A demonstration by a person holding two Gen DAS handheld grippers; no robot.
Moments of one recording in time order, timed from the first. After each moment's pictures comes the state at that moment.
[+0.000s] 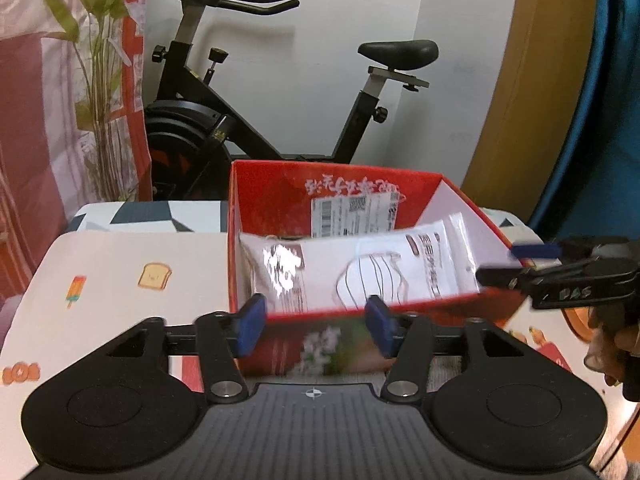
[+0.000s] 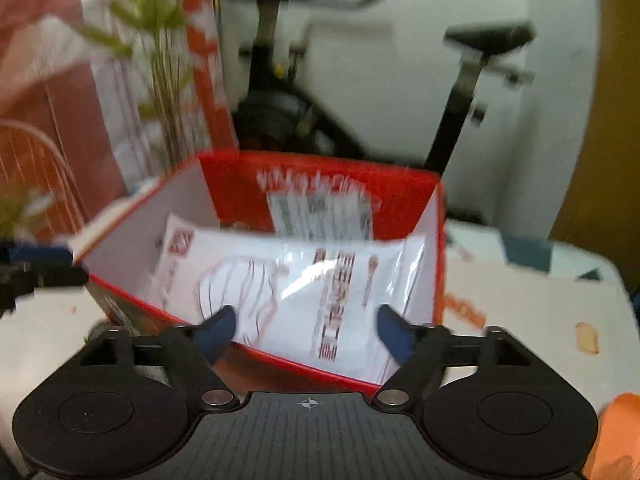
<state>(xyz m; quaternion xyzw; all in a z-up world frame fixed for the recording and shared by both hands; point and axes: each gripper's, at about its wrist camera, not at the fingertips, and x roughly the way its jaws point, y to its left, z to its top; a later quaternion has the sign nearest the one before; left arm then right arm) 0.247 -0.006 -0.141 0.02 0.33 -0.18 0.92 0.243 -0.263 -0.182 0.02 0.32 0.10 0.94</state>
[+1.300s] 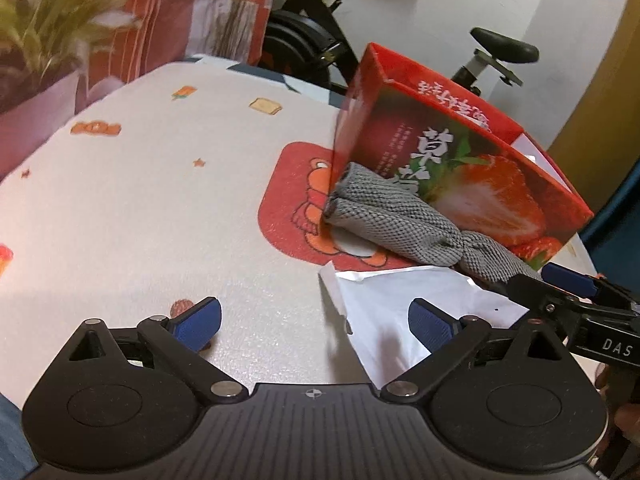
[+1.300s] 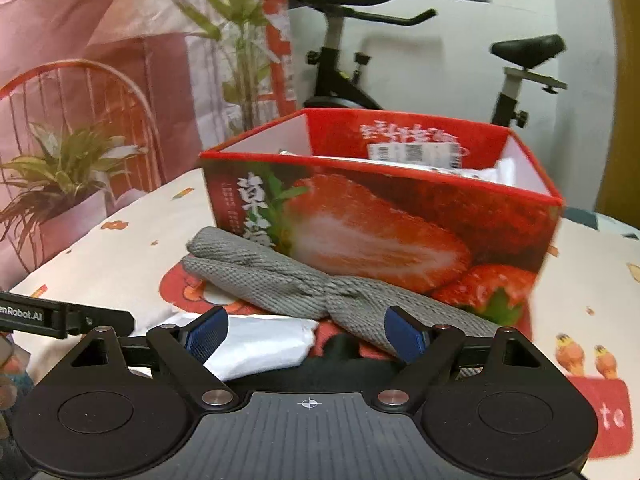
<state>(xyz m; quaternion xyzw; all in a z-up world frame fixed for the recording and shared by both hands) 0.148 0.062 -0.233 -0.12 0.40 -0.06 0.90 0.139 -0.182 -0.253 0.02 0.29 0.17 0.94</state>
